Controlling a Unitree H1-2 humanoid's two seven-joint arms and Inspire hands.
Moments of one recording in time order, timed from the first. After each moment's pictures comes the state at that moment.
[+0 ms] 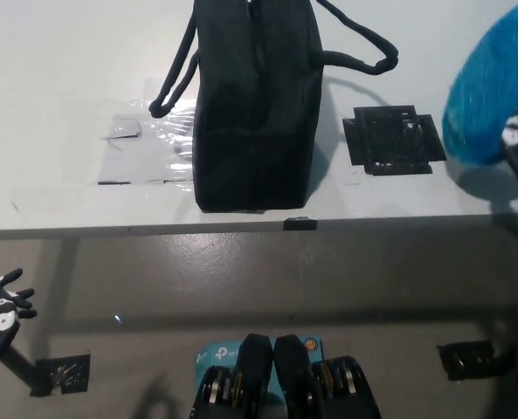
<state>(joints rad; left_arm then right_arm) 0.06 0.29 0.28 -0.27 -0.18 0.28 -0.07 -0.55 -0.09 -0.25 0.00 -0.26 0.30 -0.07</state>
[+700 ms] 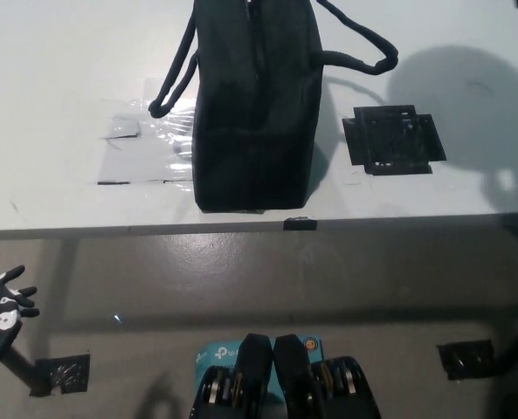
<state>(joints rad) 0.06 0.29 0.27 -0.29 -0.17 0.28 -0.08 -0.82 -0.13 -0.16 -0.23 -0.01 0.42 0.05</state>
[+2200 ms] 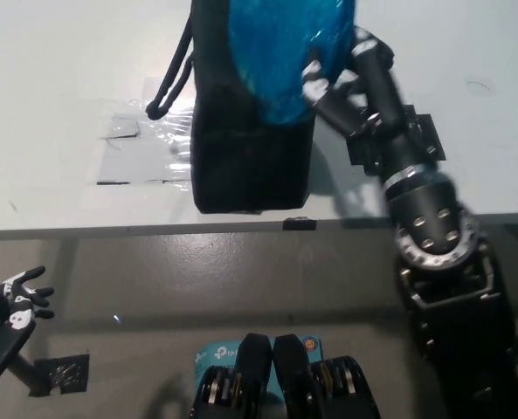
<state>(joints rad) 0.06 0.30 0.24 -0.31 -0.17 0.28 -0.10 -0.68 0.04 0.18 -0.03 -0.26 0.39 -0.02</state>
